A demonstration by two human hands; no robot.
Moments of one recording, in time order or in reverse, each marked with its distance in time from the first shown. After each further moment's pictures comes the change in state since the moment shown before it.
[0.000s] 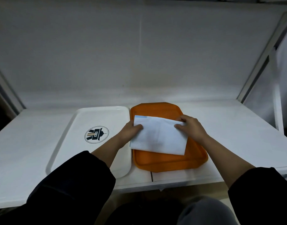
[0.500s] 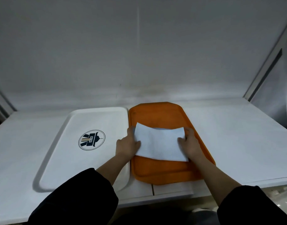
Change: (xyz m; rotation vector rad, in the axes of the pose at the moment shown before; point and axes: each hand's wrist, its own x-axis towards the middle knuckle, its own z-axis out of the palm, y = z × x) left_hand 0.030 -0.054 0.024 0.682 0.232 0.042; right_hand -0.002 0.031 0.065 0.295 0.085 0.310
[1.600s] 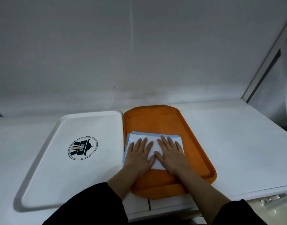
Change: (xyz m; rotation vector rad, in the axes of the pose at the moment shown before) left_hand 0.011 0.020 0.055 0.437 -0.203 0.284; right_hand 0.006 0.015 0.053 -0.748 -0.219 -0.351
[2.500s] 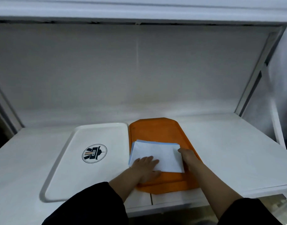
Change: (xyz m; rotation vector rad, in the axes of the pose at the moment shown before) left_hand -0.057 0.021 -0.063 -0.049 -0.334 0.081; right_hand -0.040 0.003 -0.083 1.172 0.005 0.672
